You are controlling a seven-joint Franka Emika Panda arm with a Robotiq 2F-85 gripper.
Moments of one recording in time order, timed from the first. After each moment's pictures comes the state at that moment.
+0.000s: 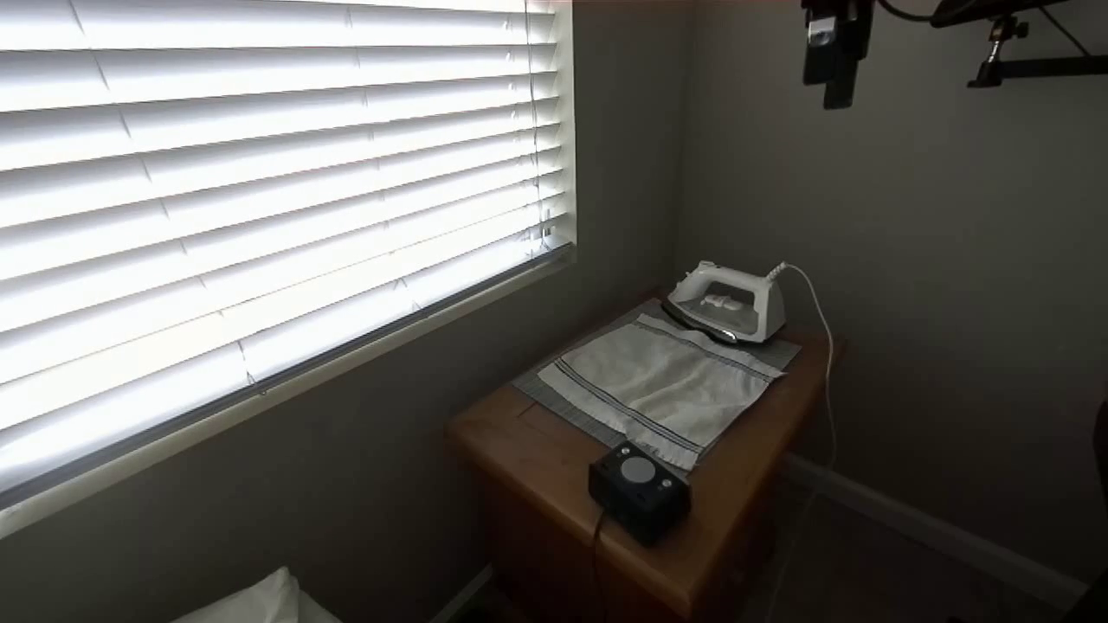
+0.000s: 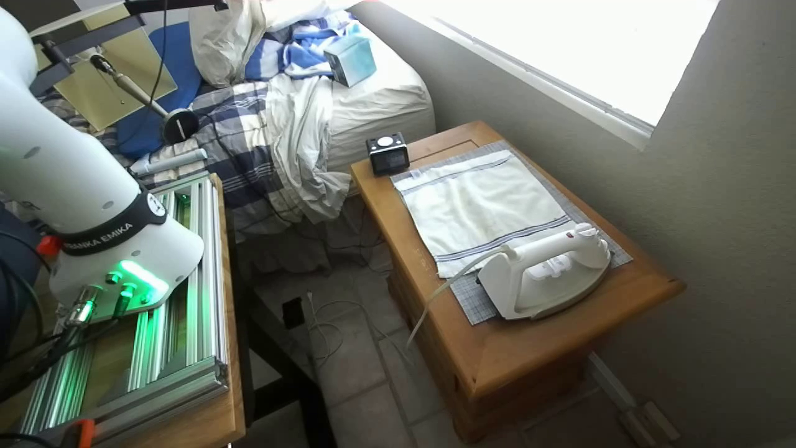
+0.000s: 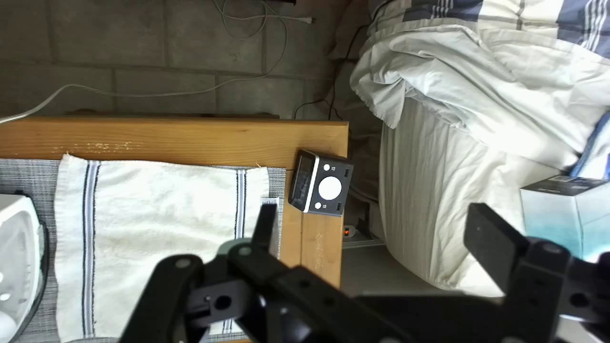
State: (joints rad) arm 0.10 -0.35 -0.03 -2.30 0.26 1.85 -0.04
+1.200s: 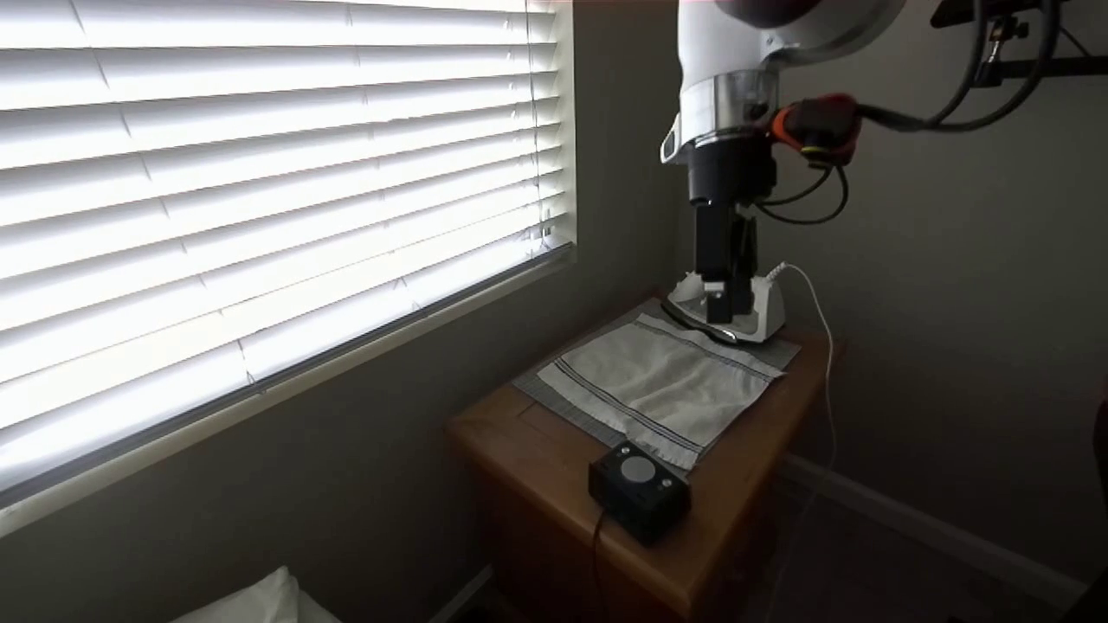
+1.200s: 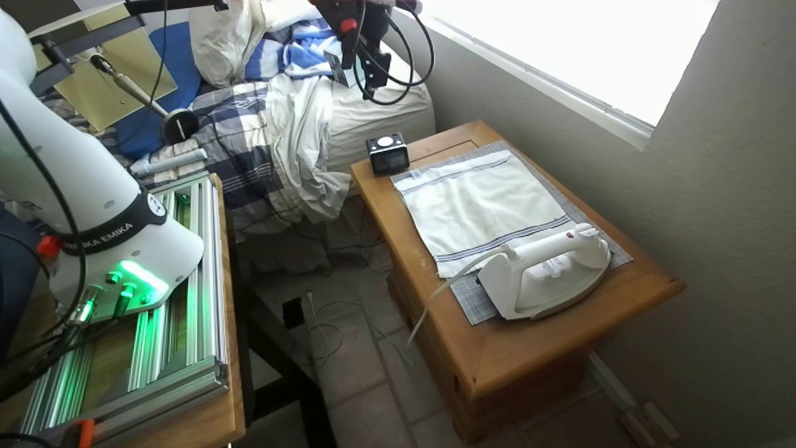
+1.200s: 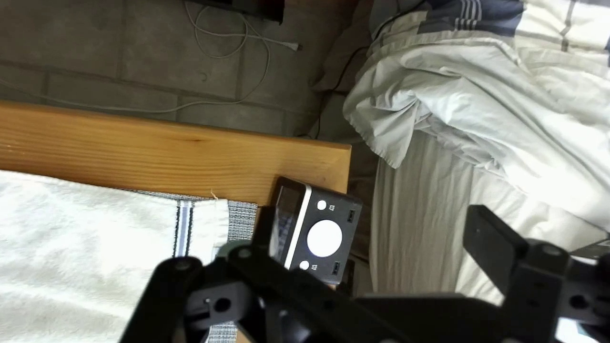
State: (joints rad) arm 0.12 0.13 0.05 -2.29 0.41 2.17 -0.25
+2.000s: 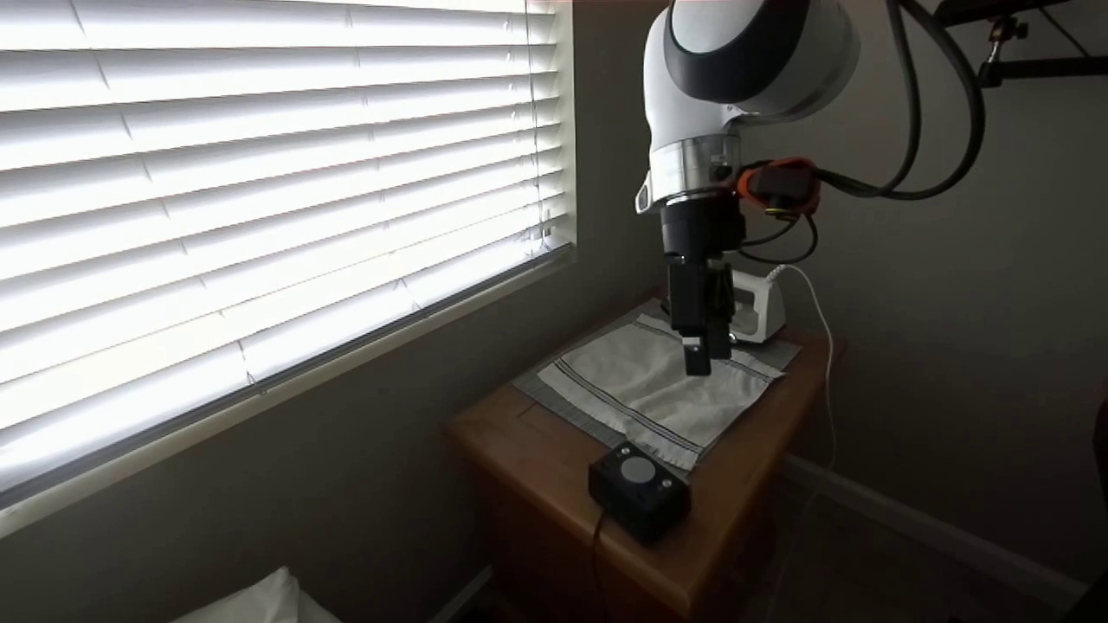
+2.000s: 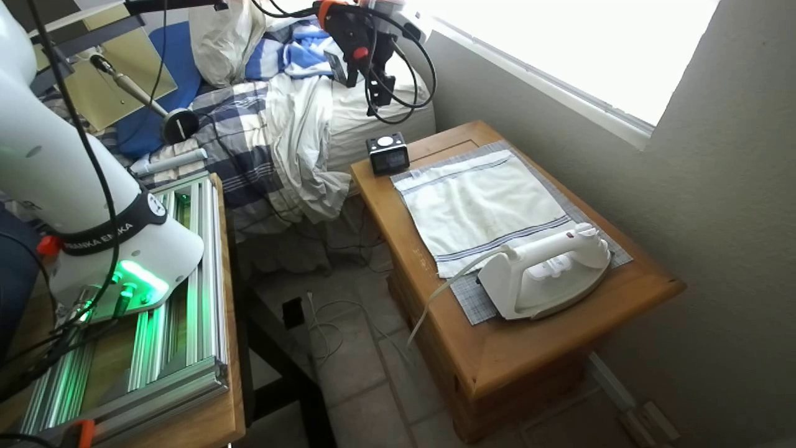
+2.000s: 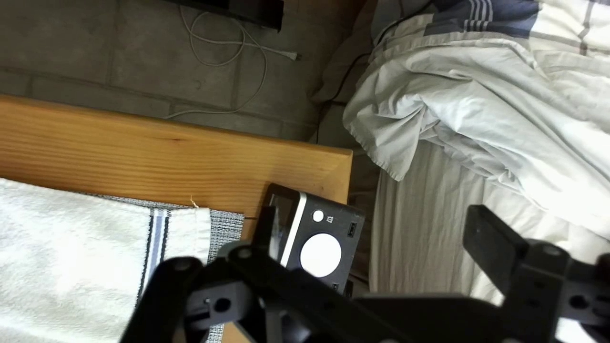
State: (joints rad) arm 0.12 0.28 0.10 -2.23 0.41 2.21 -0.25
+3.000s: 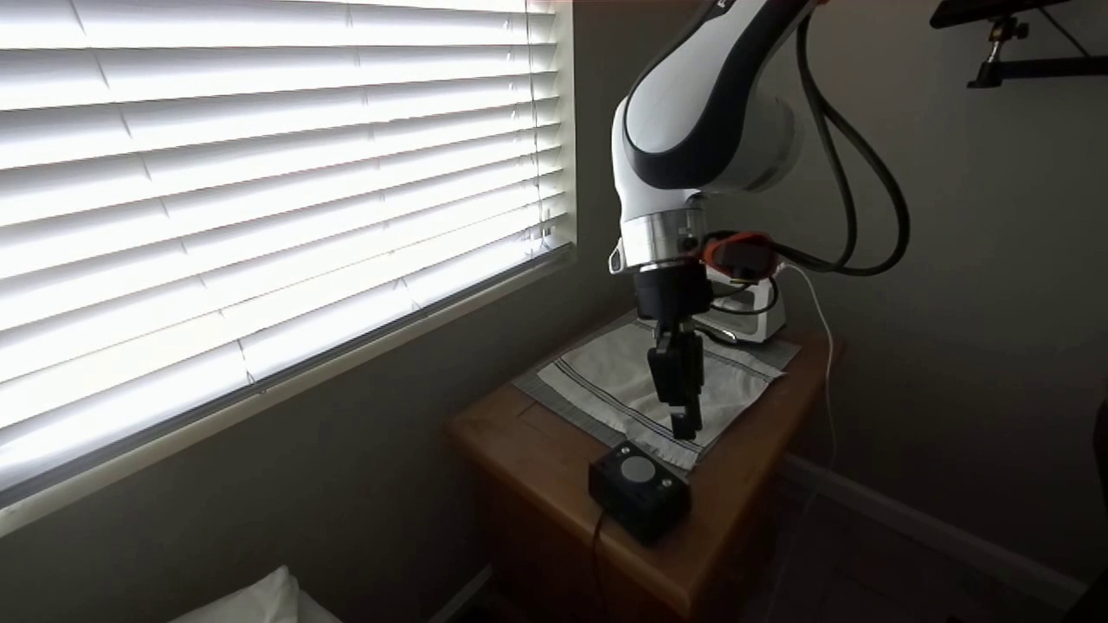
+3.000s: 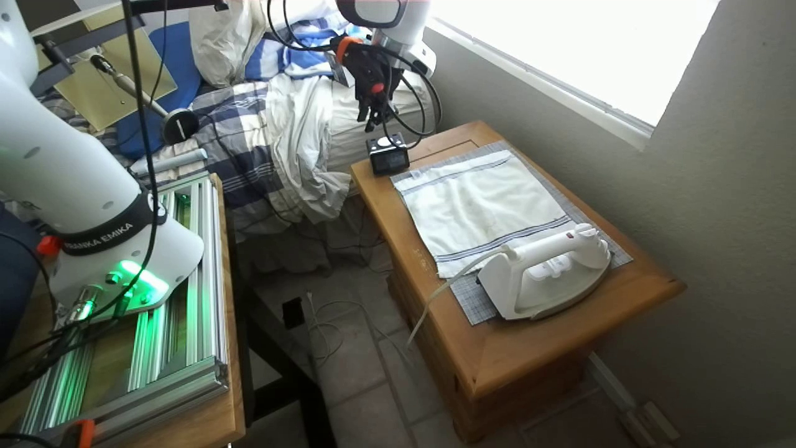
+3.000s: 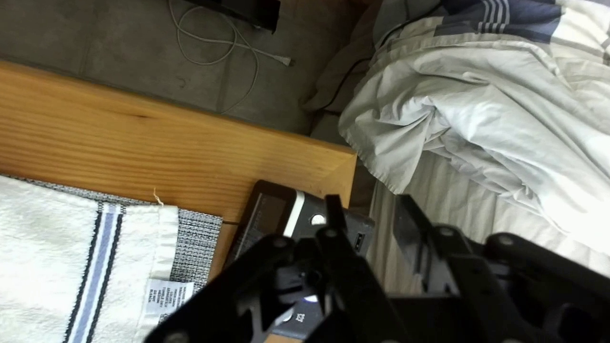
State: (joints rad) arm 0.09 0.49 0.16 -2.11 0.40 2.25 -0.32
